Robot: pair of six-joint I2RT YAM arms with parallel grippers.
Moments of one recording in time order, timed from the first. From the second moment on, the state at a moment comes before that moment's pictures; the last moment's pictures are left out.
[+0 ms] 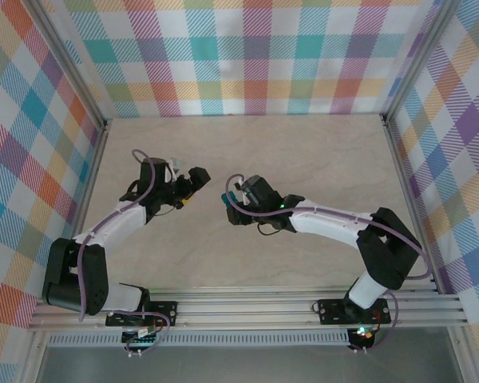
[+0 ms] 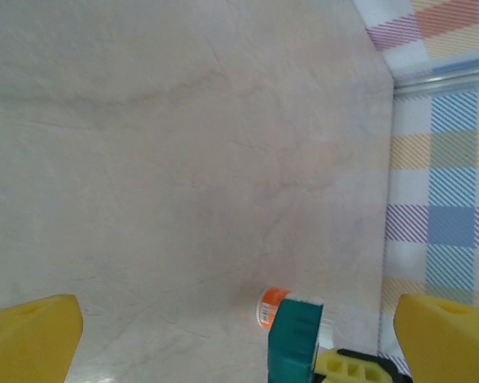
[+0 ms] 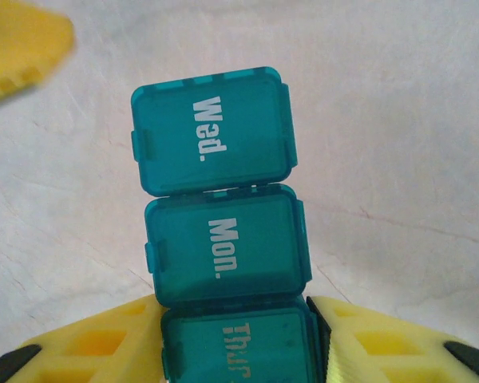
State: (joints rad) left arm -0.22 1.36 0.79 -0.08 0.51 -0.86; right arm 0.87 1.60 1.02 -0.21 -0.05 0.51
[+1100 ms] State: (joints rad) left arm -0.42 1.33 0.78 0.15 0.58 -1.05; right arm 0.83 1.58 1.01 -0.15 -0.06 0.62
